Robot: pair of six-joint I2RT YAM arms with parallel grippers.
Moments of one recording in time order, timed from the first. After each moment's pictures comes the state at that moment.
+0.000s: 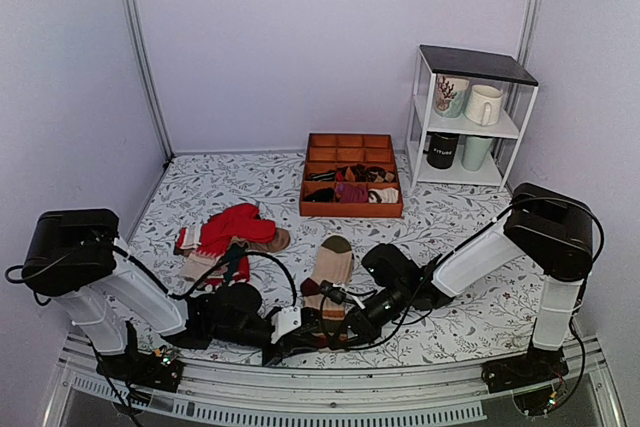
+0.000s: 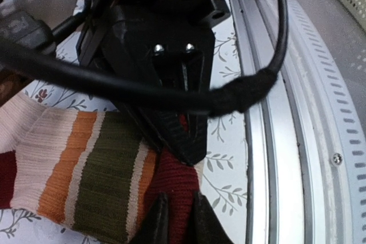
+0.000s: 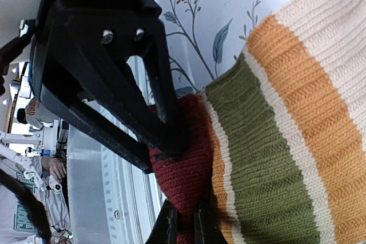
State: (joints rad) left arm -1.24 1.68 0.35 0.79 0.20 0.09; right arm 1.03 1.92 0.77 0.28 -0.82 0.36
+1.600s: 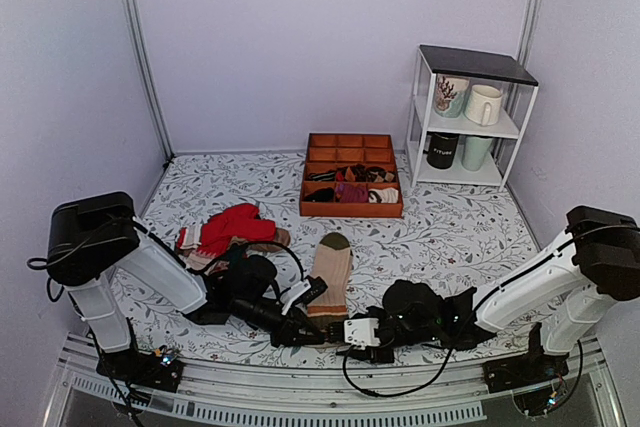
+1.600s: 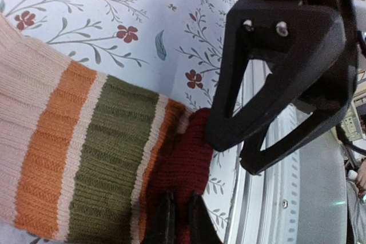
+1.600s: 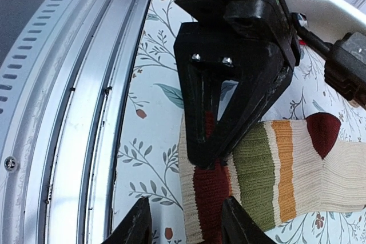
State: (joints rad) left arm -1.05 1.80 0.51 0.61 0.56 -0.35; right arm 1.31 1.61 0.53 0.46 -0.09 -0.38
